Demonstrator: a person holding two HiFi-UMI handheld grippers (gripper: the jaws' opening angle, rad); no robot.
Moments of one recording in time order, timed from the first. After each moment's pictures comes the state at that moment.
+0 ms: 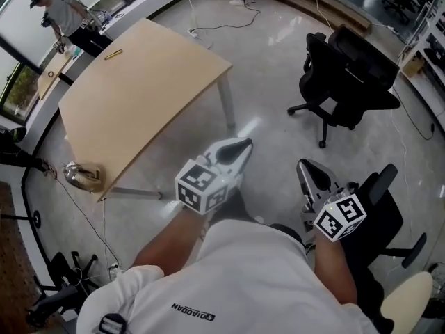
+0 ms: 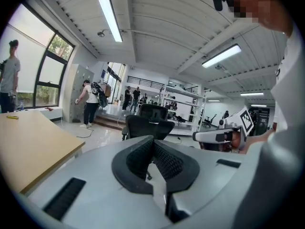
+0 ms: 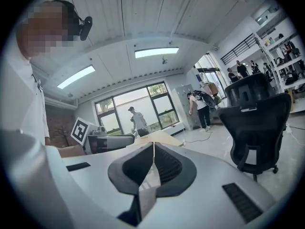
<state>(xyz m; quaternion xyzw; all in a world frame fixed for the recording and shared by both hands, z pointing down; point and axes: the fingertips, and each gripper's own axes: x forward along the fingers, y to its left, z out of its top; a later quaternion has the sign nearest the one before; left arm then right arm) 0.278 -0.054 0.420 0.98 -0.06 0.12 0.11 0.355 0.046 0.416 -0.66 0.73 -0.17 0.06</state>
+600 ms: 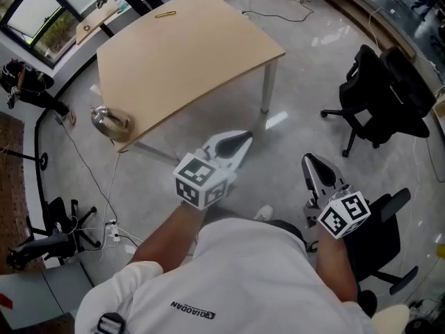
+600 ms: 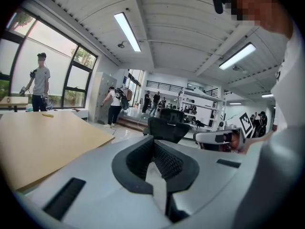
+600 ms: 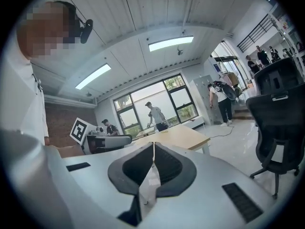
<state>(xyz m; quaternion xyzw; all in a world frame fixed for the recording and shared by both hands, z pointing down) 0.145 -0.060 0.408 0.97 -0.19 0.11 0.13 0.254 0.021 0.409 -0.57 0.80 -0.18 0.05</state>
